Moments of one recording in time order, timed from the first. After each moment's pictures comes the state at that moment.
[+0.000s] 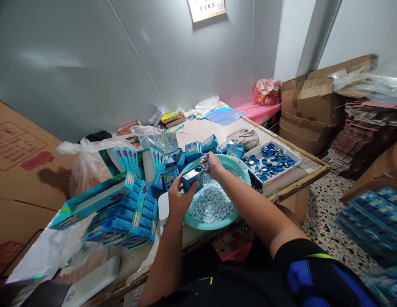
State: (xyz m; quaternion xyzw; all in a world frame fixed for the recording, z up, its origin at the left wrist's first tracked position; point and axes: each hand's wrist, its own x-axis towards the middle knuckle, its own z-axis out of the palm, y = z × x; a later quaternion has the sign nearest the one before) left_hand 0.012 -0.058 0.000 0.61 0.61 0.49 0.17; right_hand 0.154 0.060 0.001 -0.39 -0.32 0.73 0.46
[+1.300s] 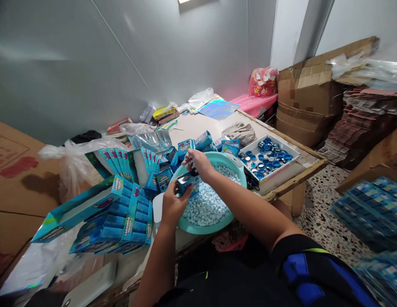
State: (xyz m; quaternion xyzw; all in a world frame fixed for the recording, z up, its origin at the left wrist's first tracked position) left_hand 0.003 -0.059 -0.006 0.64 0.63 0.40 0.18; right_hand 0.148 0.037 0.025 -0.27 -0.34 0.71 0.55
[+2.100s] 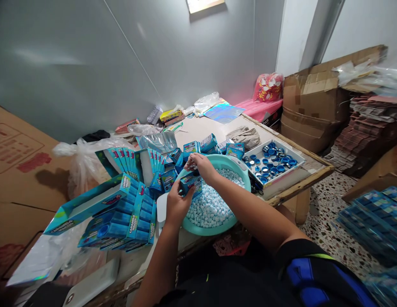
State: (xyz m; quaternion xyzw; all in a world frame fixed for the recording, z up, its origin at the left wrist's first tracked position) left_hand 0.003 -0.062 -0.006 0.62 0.64 0.43 0.18; right_hand 0.144 0.031 0.026 -0.22 -0.42 0.68 0.56
